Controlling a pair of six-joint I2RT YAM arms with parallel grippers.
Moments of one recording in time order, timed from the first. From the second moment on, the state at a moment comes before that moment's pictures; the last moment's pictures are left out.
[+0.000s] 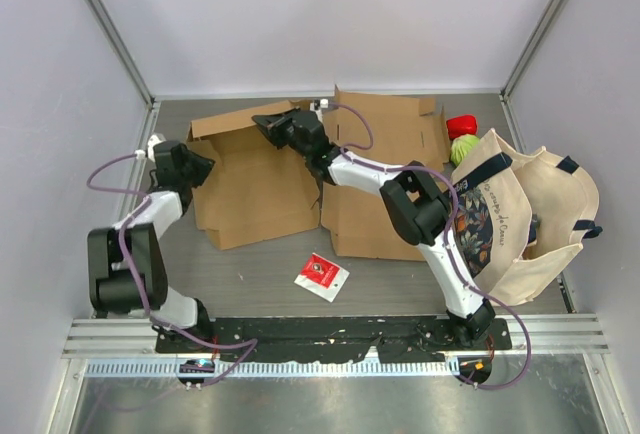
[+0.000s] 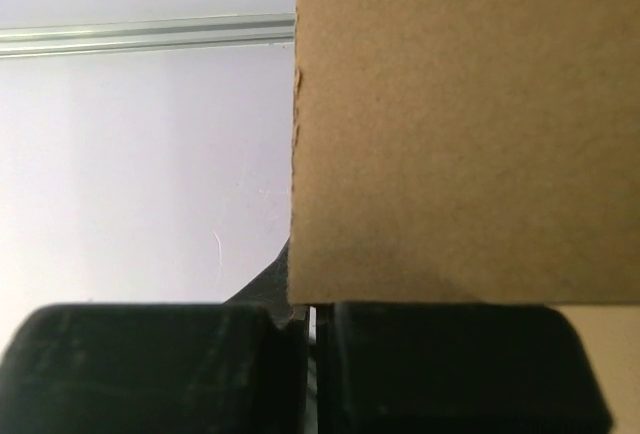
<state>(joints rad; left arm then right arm) 0.12 1.57 0.80 0.23 0.08 -0.88 0.74 2.34 1.80 0.44 0.05 1.56</state>
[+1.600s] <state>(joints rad) 0.06 1.82 1.10 0.14 -0.08 -0.63 0.74 2.43 1.90 0.46 0.16 1.63</state>
